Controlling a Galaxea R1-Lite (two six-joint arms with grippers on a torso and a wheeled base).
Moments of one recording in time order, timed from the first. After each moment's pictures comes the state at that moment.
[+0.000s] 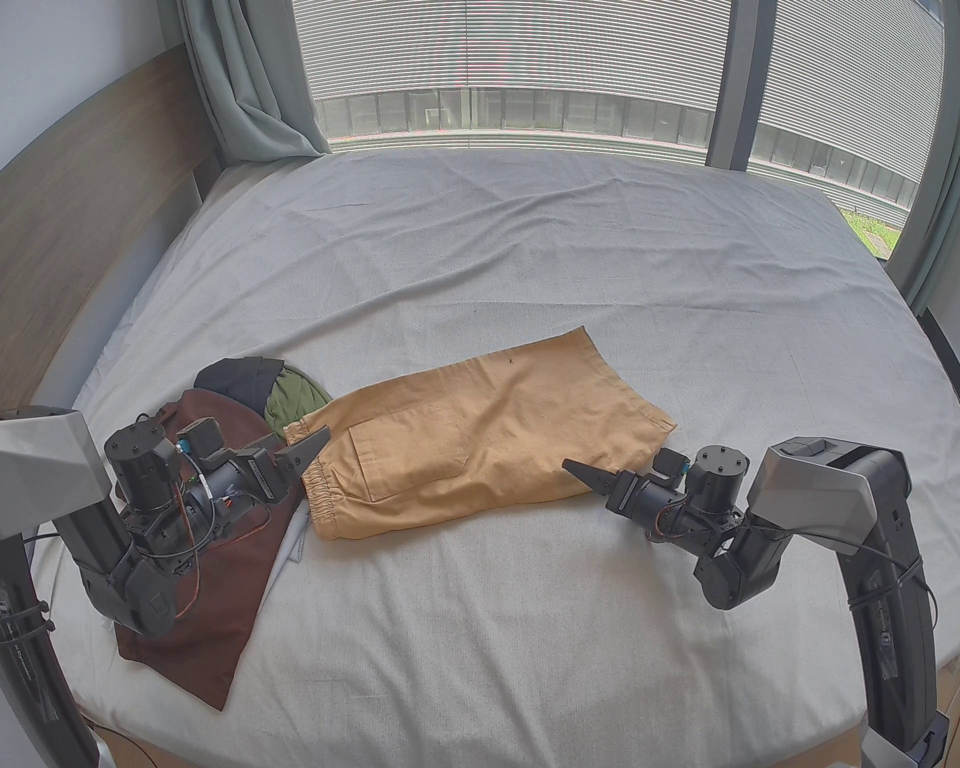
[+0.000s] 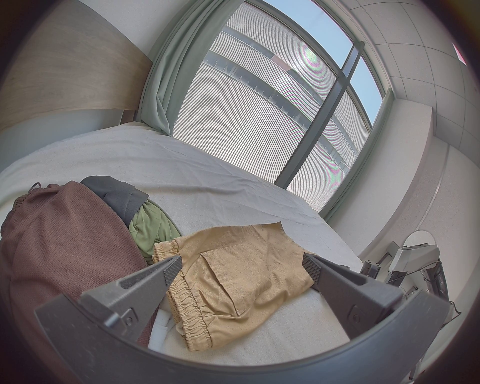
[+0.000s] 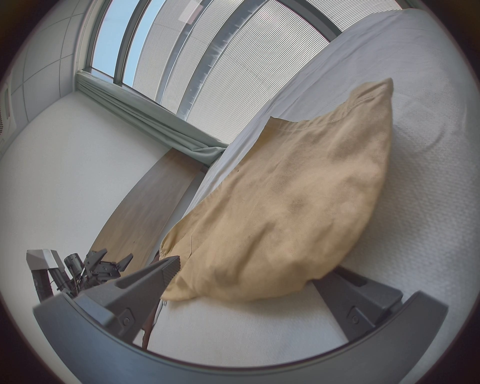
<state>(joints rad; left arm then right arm) -0.11 2.11 -0.49 -1.55 -0.34 -0.37 0.30 2.63 -1.07 -1.46 0.42 0.70</state>
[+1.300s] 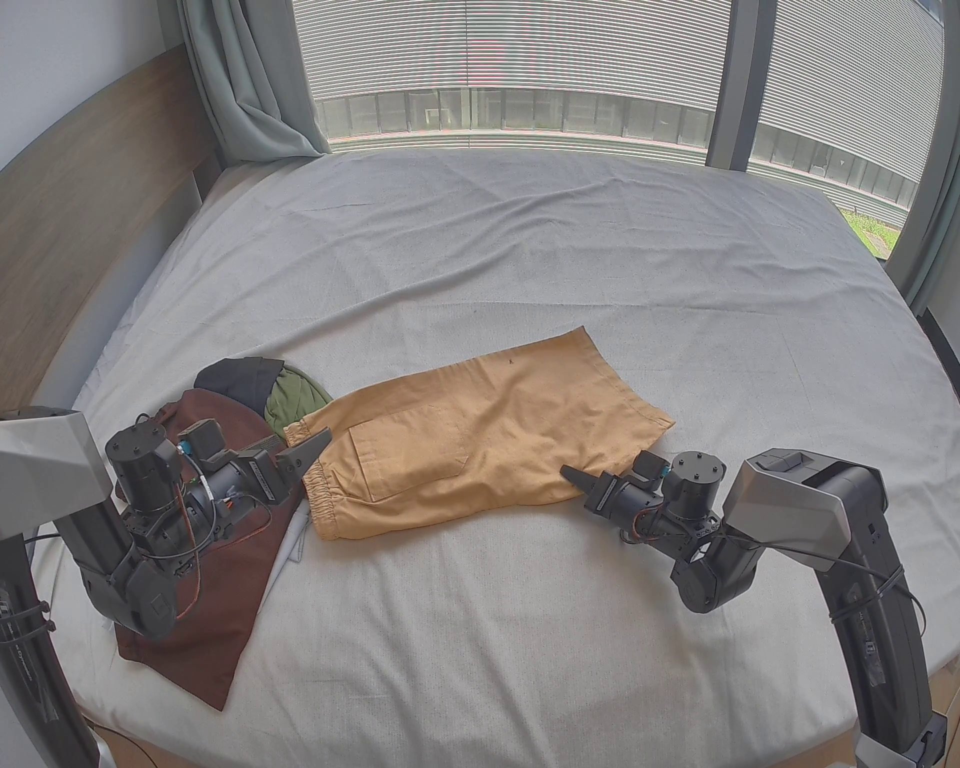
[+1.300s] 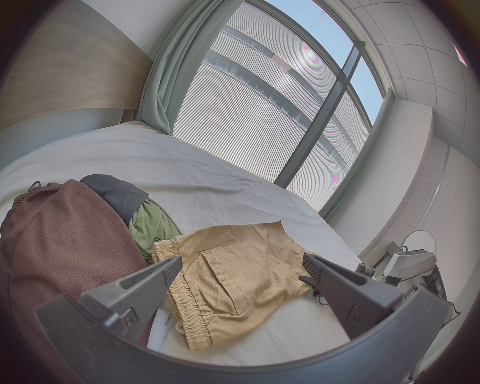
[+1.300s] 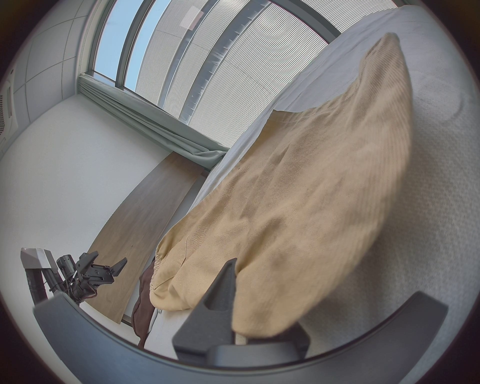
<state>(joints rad) -0.12 2.11 -0.49 -1.55 -0.35 -0.37 0.34 2.71 -1.19 -1.45 0.38 0.72</state>
